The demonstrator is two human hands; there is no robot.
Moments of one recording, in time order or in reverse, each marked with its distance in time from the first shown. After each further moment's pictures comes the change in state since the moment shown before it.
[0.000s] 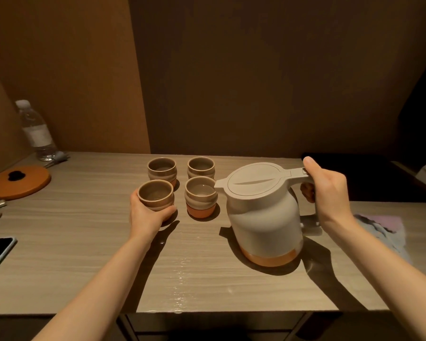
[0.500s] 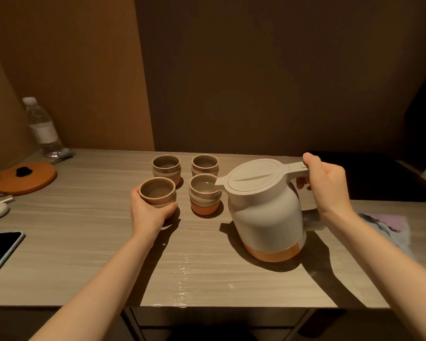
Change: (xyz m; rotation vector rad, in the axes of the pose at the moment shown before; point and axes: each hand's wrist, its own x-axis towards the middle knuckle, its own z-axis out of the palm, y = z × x) left_hand -0.004 0.001 -0.006 -0.026 0.057 0.028; right_hand 0.002 -0.012 0.010 -0.117 0.015 -0.012
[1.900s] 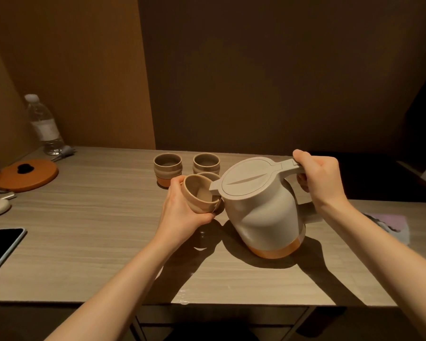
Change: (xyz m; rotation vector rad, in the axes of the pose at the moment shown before) left_hand -0.050 0.050 0.015 0.124 -0.349 0.298; right_hand 0.007 -0.004 0.007 0.099 -0.119 -0.105
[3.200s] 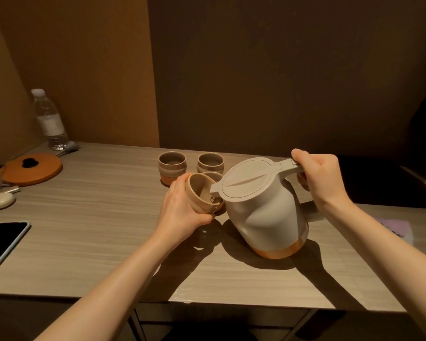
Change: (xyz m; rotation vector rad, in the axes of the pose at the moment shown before) left_hand 0.003 -0.005 -0.009 0.156 0.007 0.051; right_hand 0.003 -0.009 0.008 -0.056 -0.048 -0.045
